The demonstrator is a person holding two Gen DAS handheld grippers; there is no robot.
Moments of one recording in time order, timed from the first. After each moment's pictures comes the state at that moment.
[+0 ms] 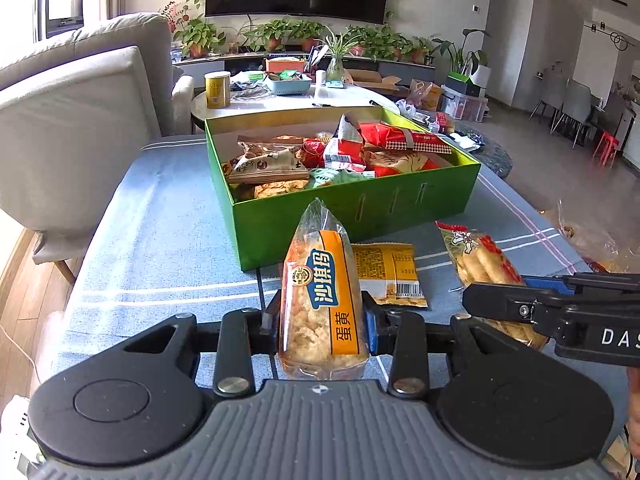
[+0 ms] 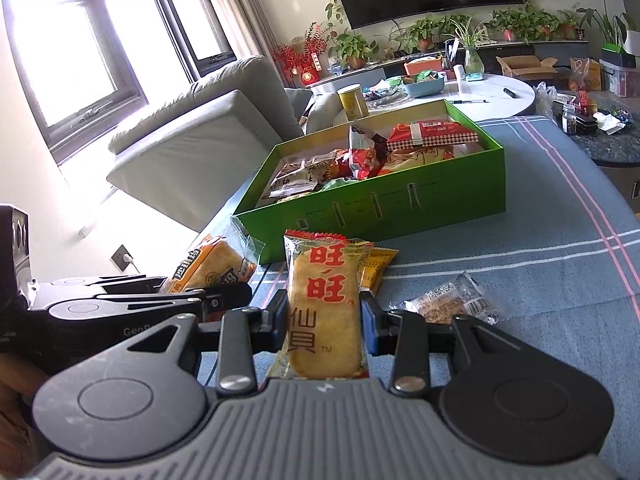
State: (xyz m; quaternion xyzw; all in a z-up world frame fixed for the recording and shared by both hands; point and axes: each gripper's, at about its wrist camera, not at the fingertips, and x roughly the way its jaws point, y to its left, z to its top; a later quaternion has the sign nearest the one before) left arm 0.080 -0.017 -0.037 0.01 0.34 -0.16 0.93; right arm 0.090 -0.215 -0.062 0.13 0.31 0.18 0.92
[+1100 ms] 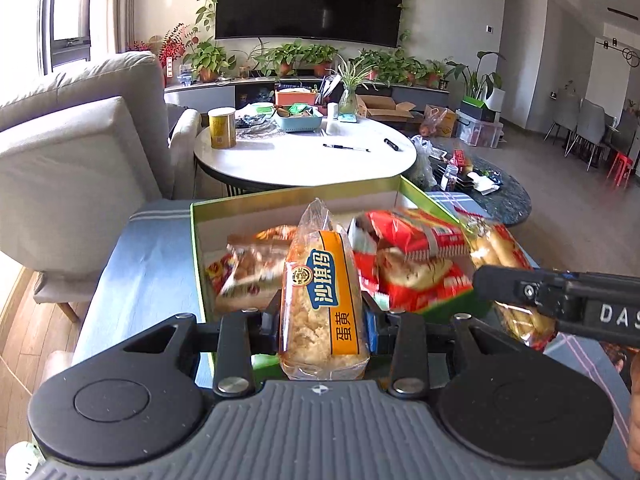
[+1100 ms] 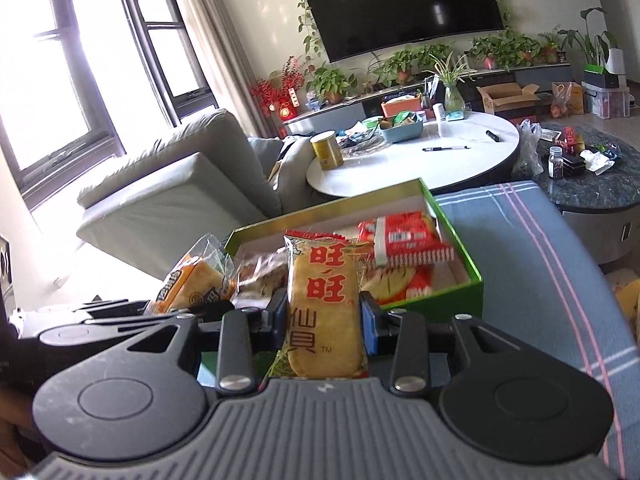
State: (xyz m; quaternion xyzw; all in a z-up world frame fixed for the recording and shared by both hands) left arm 0.178 -0.053 0.005 0.01 0.31 -0.13 0.94; right arm 0.176 -0.242 -0.021 0.14 0.27 0.14 0.94
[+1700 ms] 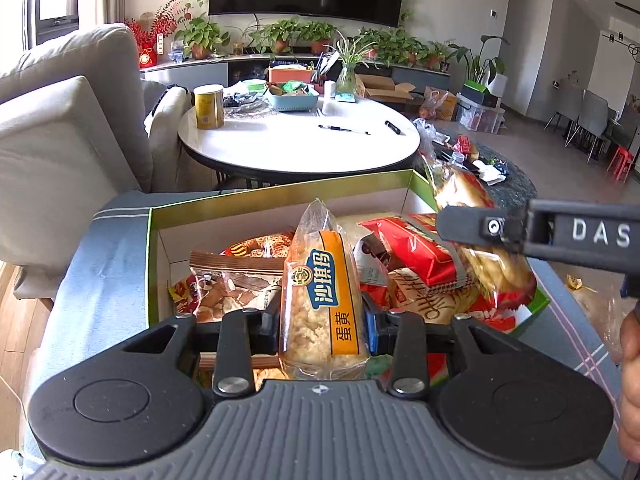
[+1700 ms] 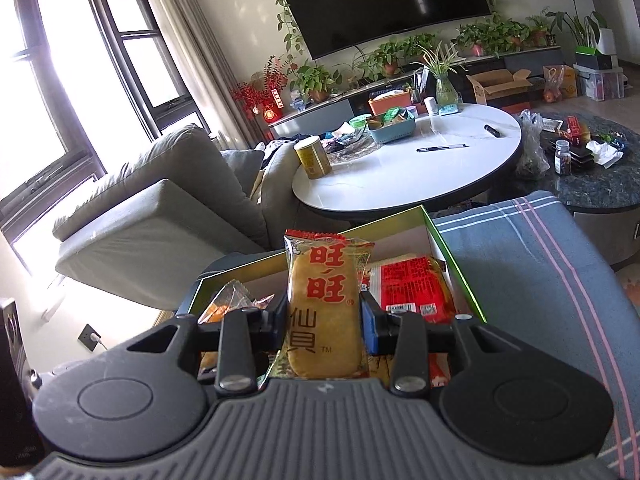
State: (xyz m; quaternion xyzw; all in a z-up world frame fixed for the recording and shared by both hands) left arm 0.244 -0.071 -0.018 0.00 0.34 -0.14 0.93; right arm 0.248 -0.246 -0.025 0.17 0.28 0.13 0.94
